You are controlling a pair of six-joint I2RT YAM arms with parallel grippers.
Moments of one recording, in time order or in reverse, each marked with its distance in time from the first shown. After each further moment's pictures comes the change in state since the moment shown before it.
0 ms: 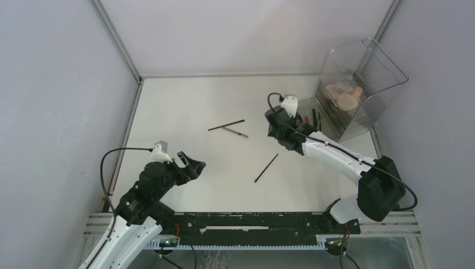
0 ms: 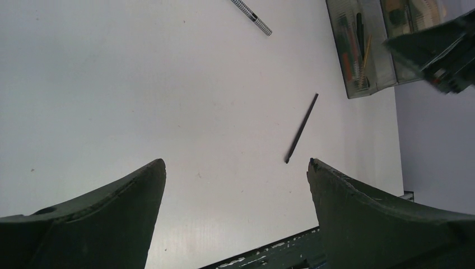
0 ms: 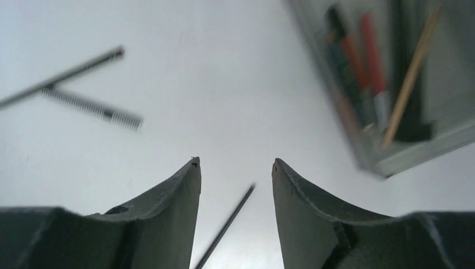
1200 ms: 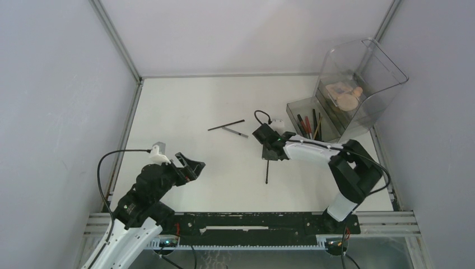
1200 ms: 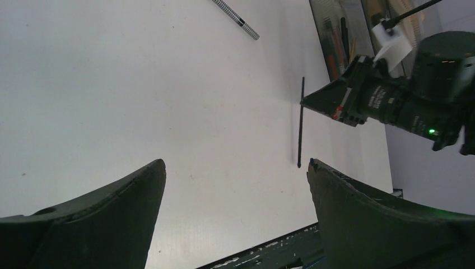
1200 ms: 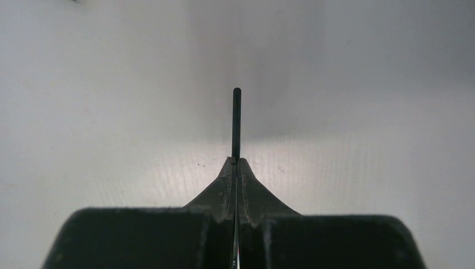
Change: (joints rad) left arm 0.000 -0.045 0.000 -0.001 0.013 -0.004; right arm 0.130 0.256 -0.081 -0.076 -0.235 0.351
